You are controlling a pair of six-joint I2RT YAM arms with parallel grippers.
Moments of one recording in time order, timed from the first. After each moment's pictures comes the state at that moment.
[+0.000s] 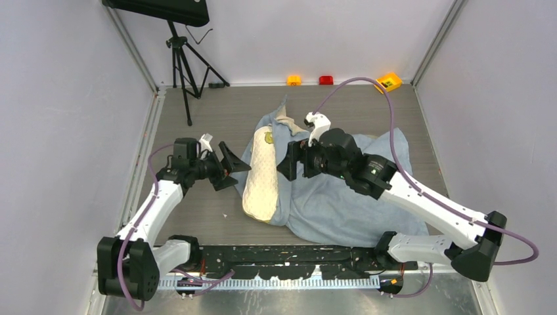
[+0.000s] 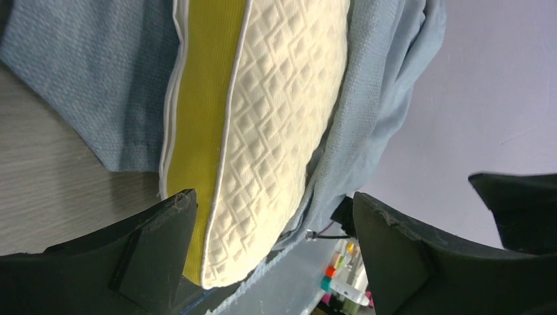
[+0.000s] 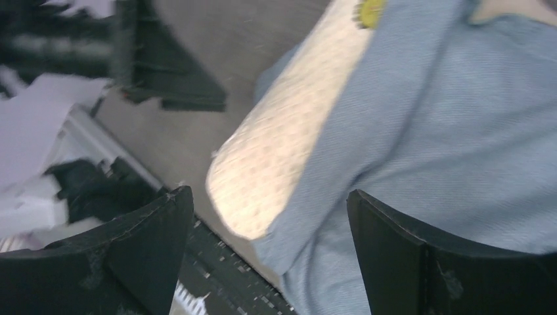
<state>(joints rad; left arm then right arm) -0.12 1.07 0.67 -0.38 0.69 -0.83 0.91 1.12 1.12 -0.44 0.00 0.50</state>
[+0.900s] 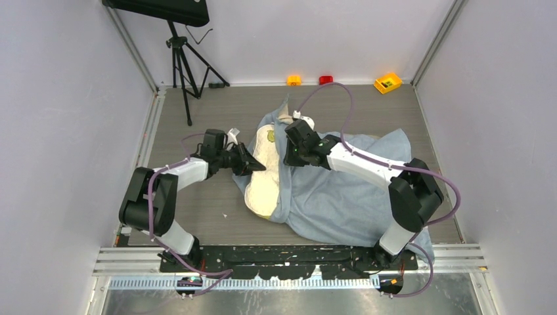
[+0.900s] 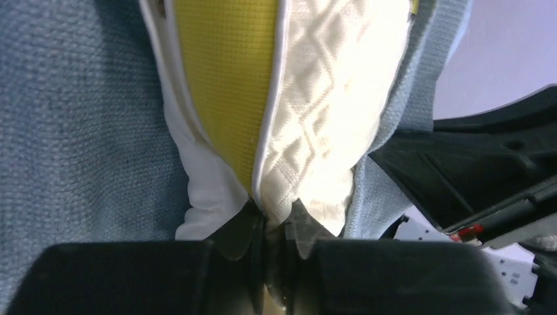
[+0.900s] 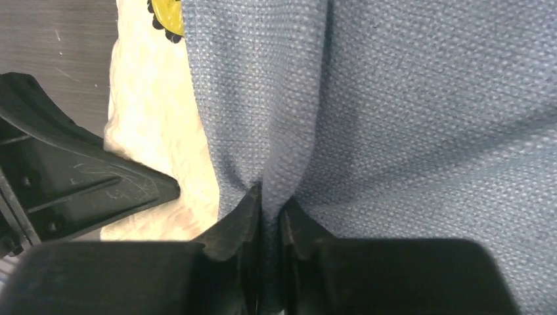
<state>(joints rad) -0.27 1.57 0.75 0.04 0.72 -0.85 0.76 1.67 1.23 -0.42 0.15 0.72</state>
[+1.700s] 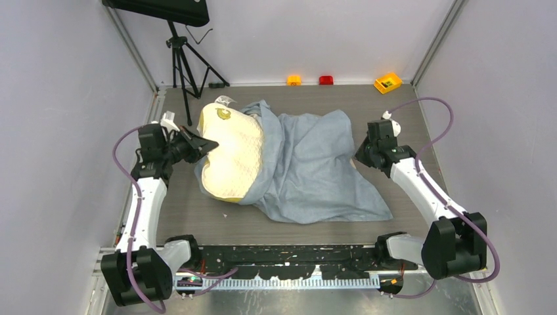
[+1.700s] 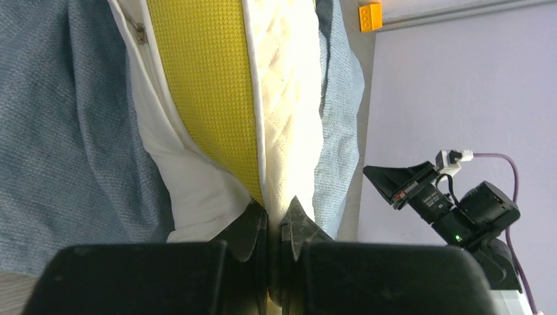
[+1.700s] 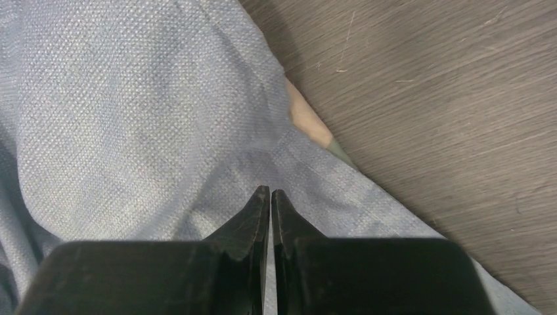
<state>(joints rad) 0.14 1.04 0.83 -0.31 0.66 -0.78 0.20 1.24 0.88 -0.49 0.14 0.69</state>
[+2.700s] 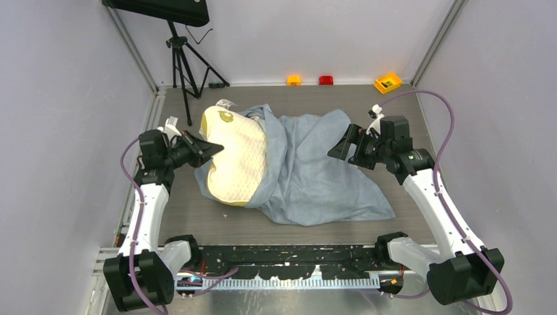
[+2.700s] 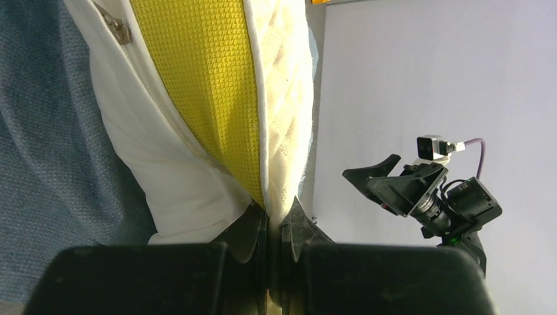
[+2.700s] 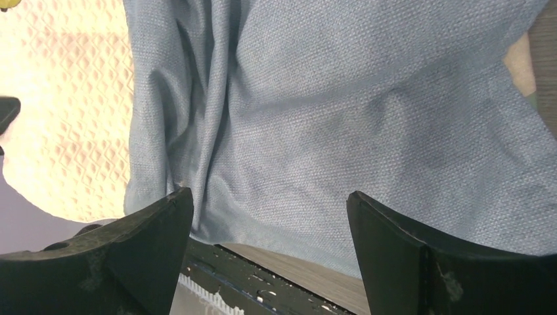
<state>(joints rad) 0.16 1.00 0.75 -0.22 0.82 -0.90 0.19 1.05 0.99 -0.64 -0.38 0.53</state>
